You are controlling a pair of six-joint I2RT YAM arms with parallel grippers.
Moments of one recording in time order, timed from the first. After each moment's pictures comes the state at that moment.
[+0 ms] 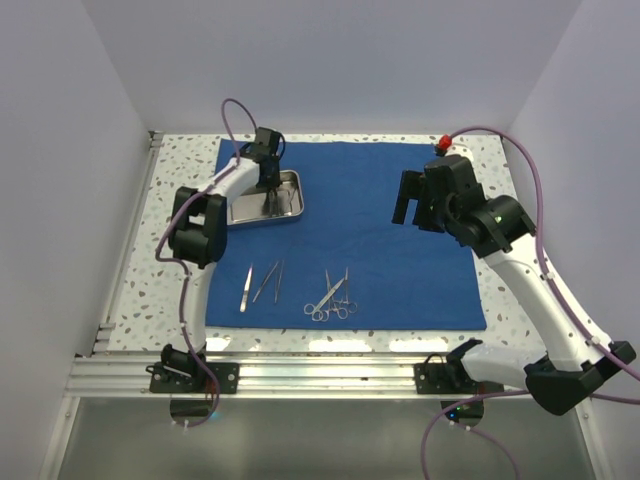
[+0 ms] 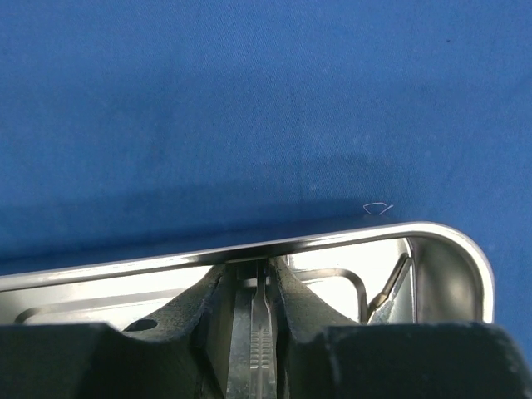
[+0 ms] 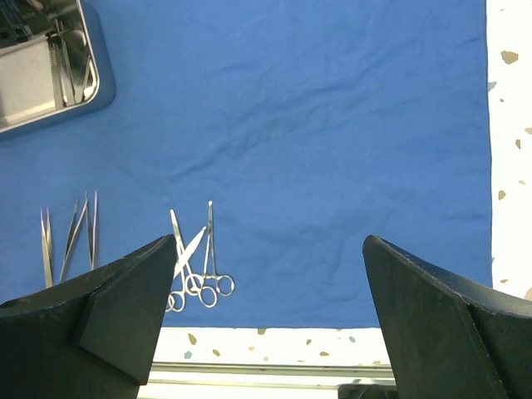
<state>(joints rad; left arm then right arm) -0.28 2.34 1.90 -0.49 -0.19 -0.30 0.53 1.20 1.48 -1.05 0.35 0.56</state>
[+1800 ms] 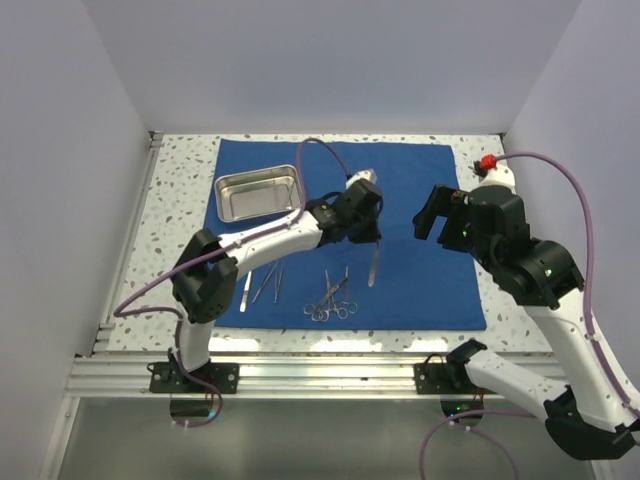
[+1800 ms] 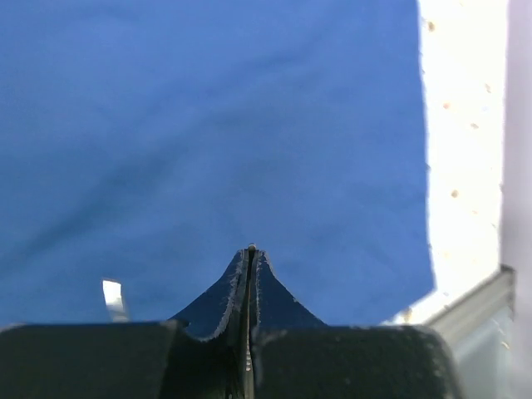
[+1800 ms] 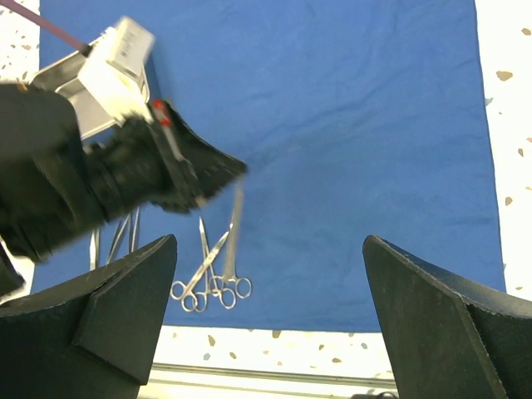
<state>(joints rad) -0.86 1.95 1.61 -0.45 -0.09 -0.82 0.53 0.96 1.39 -1.02 0.35 0.58</state>
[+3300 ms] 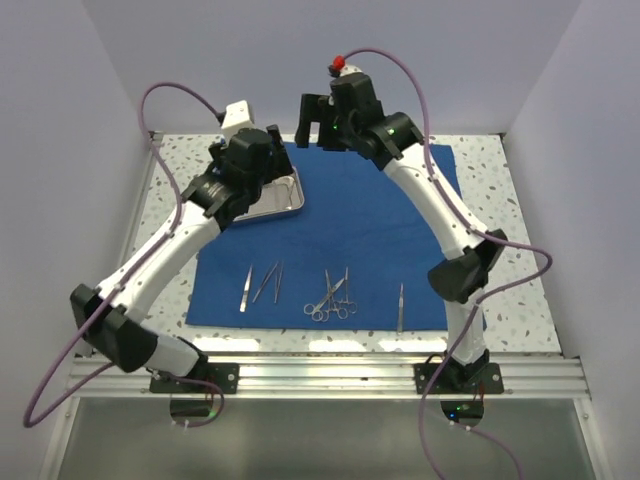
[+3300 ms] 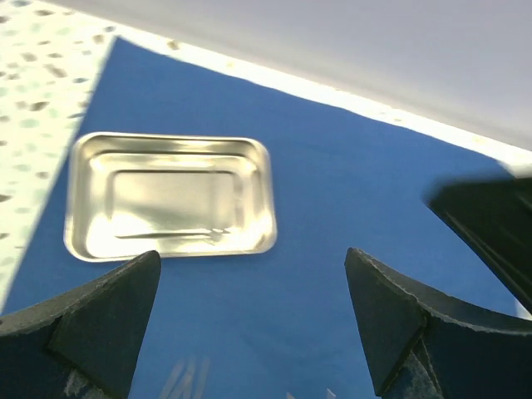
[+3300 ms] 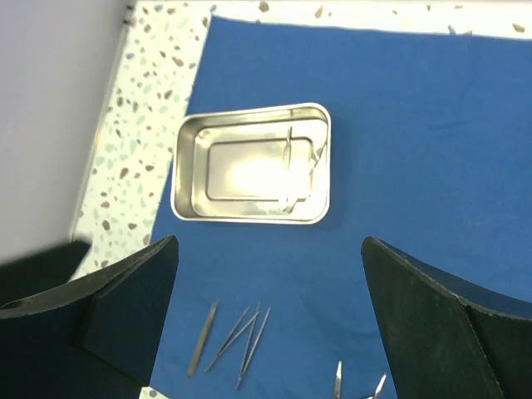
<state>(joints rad) -0.61 1.40 1.49 -0.55 -0.57 -0.59 0.64 1.99 2.38 -0.89 0.15 0.49</state>
